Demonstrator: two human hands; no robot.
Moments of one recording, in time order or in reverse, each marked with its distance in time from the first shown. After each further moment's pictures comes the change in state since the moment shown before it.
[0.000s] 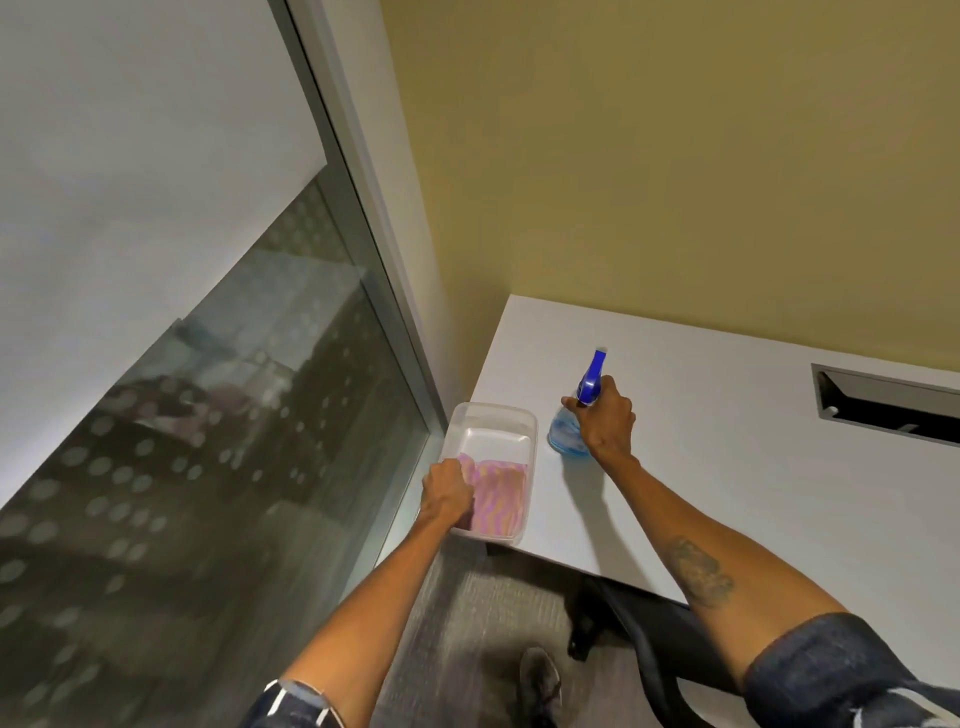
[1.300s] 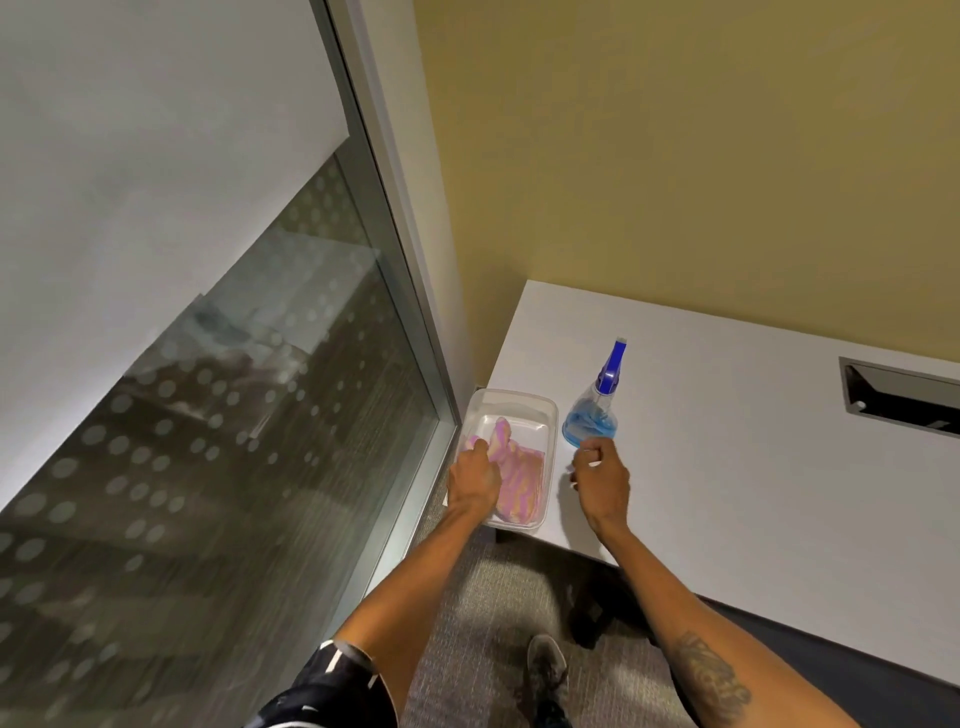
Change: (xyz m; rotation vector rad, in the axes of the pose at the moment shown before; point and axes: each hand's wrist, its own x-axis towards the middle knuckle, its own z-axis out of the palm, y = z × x) left_hand 0.014 -0.004 0.022 -0.049 0.066 0.092; right_hand -0.076 0.057 0.056 0.176 -0.005 0.127
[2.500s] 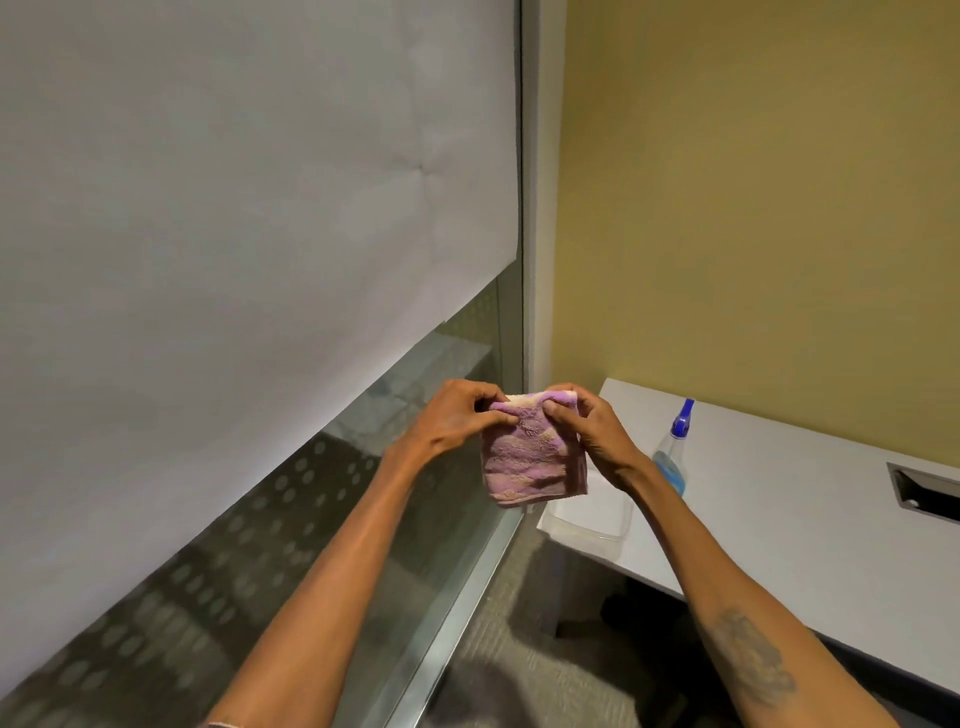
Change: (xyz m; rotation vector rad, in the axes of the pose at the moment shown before) left_hand -0.235 -0.114 -0.270 -0.243 0.256 0.559; right_hand -0.210 -0.184 0.000 0.364 -0.699 -0.596
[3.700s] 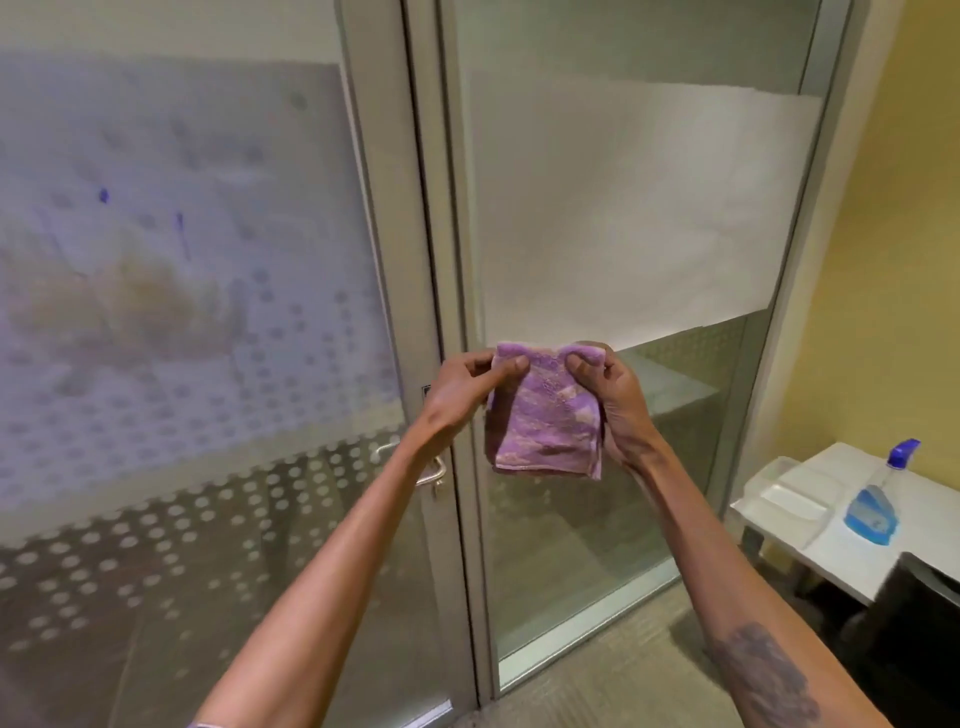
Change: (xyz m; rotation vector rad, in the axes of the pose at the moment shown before) left_hand -0.631 0.206 -0.095 -0.326 0.691 -0.208; right_hand -0.448 -0.217 0.310 0.512 -0.489 -0.177
